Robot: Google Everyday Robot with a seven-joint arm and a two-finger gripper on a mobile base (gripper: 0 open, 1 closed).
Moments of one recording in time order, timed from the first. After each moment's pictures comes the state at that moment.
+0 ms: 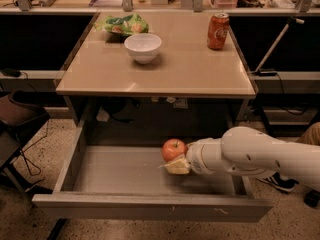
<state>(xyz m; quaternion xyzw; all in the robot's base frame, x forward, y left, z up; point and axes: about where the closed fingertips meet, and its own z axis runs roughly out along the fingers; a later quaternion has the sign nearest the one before) 0.503 -0.063 0.636 -0.37 0.85 0.17 0.32</state>
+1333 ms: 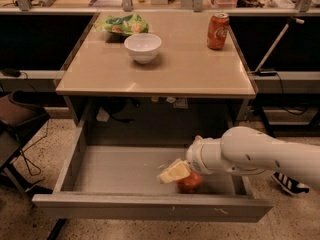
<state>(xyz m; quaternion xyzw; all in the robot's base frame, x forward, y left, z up) 0.503 -0.063 0.636 -0.37 0.85 0.17 0.32</state>
